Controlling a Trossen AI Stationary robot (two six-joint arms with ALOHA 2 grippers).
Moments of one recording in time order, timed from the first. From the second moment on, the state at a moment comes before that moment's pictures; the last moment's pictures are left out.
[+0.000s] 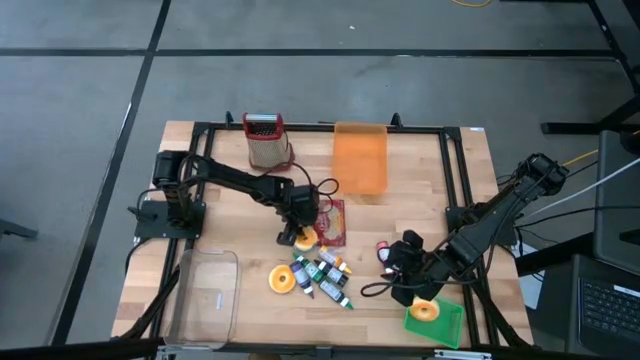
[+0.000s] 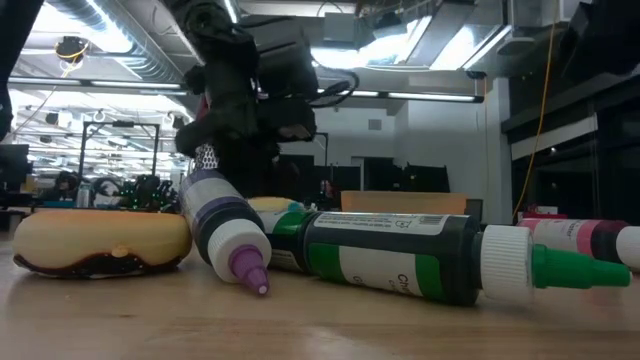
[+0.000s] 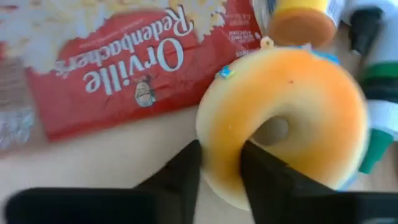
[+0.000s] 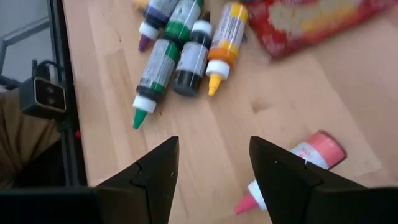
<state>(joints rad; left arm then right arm) 0.09 1.82 1.05 -0.40 0.22 0.27 0.75 1.38 0.97 -0.63 0.45 1.01</state>
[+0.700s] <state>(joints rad) 0.10 1.65 1.17 0.01 -0.14 0.54 0.61 1.38 0.97 -0.40 1.04 0.85</state>
